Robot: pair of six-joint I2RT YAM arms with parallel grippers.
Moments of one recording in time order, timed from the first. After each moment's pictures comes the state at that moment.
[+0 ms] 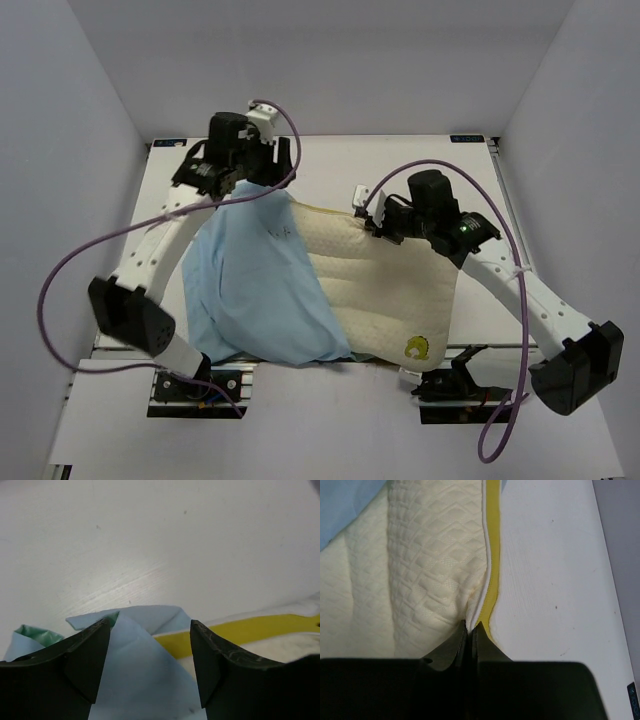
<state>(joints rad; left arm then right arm) -0.38 1.61 1.62 -0.60 0.21 -0.07 0.58 1.22 1.16 -0.54 -0.43 -0.76</state>
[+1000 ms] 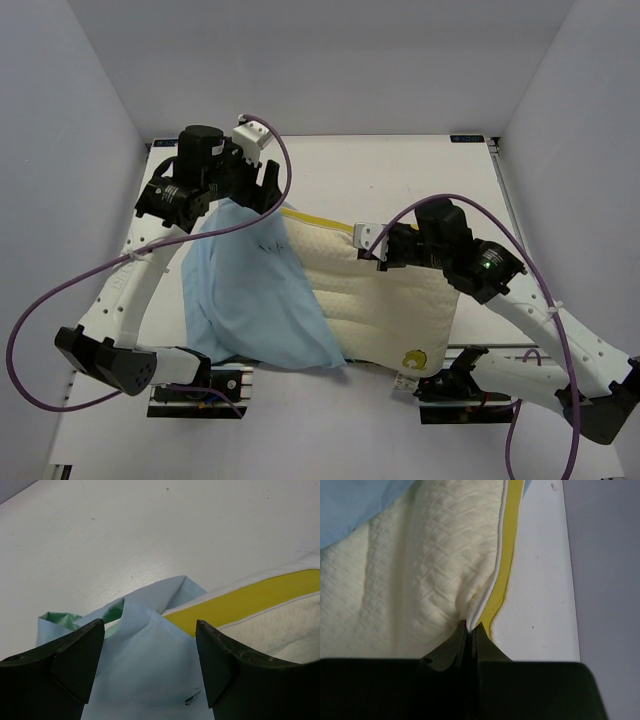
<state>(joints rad) -0.38 1.32 1.58 -0.79 0.28 0.13 0.78 1.00 1.10 -0.59 -0.30 -0.84</state>
